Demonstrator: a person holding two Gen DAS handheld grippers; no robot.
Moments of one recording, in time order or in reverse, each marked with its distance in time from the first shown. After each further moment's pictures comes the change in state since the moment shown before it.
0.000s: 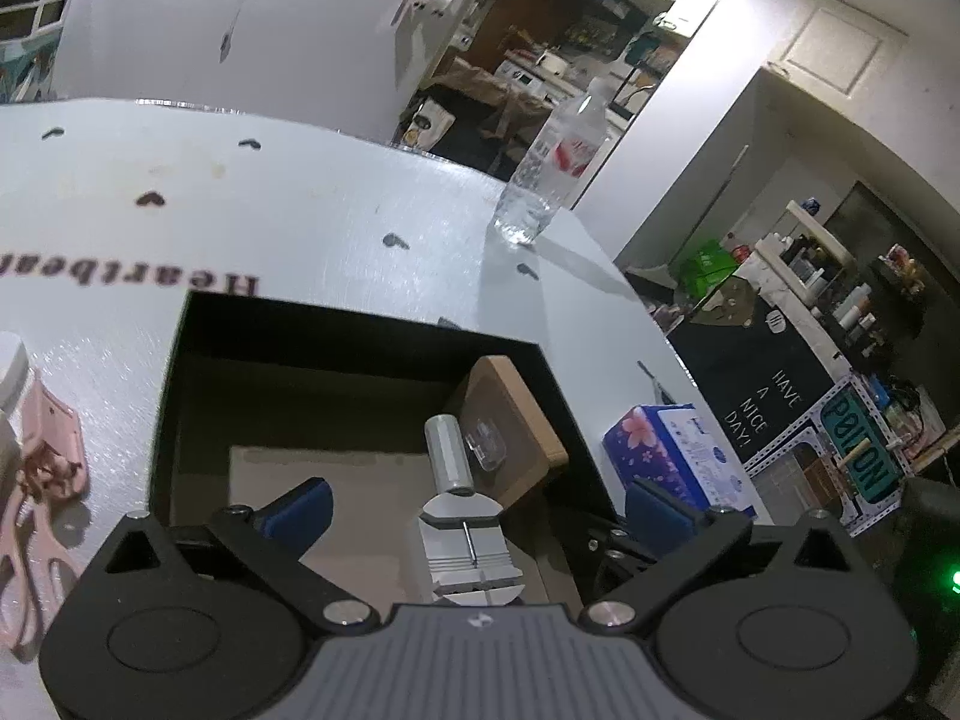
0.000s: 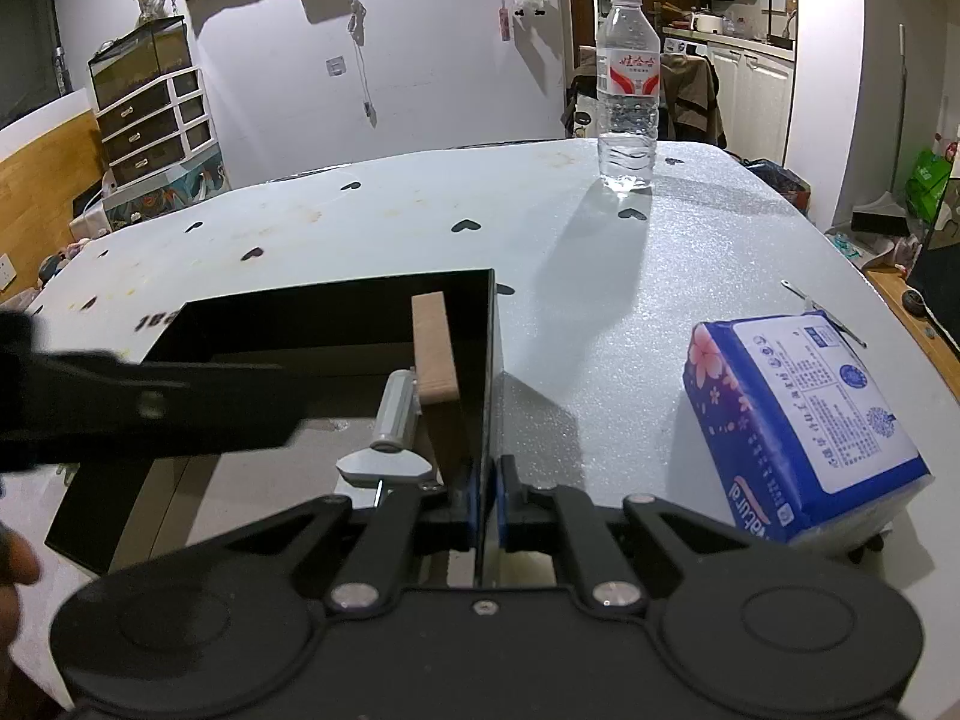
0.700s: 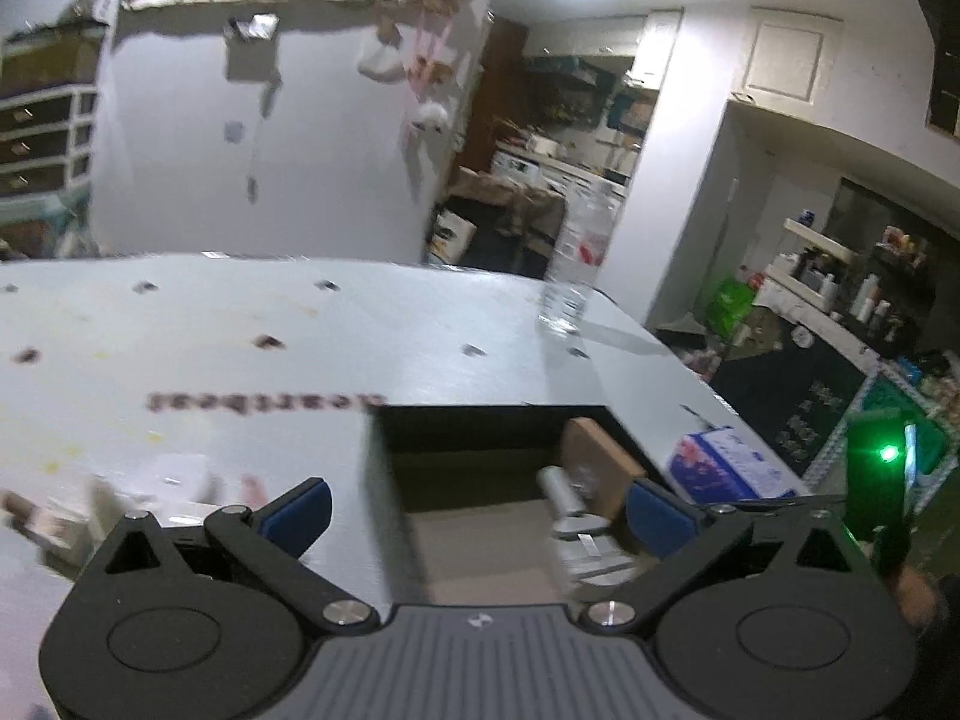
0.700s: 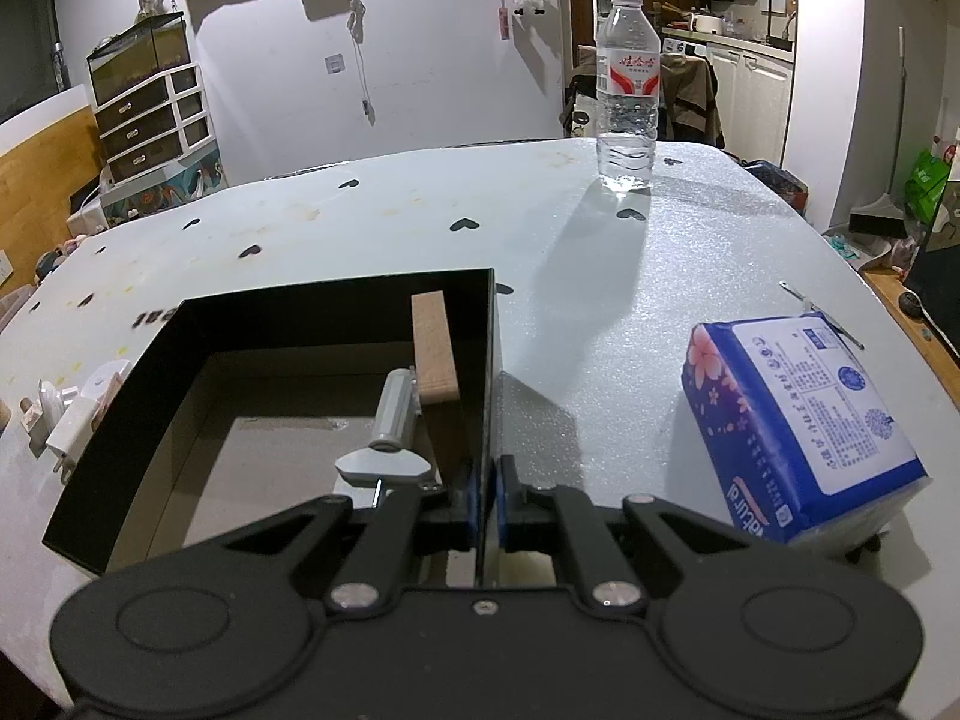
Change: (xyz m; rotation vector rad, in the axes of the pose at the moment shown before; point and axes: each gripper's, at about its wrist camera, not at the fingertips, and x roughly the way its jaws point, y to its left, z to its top) left arm -0.105 0.034 -0.017 0.193 -0.211 0.128; right arm 0.001 0.001 0.000 -0.005 0.003 -0.010
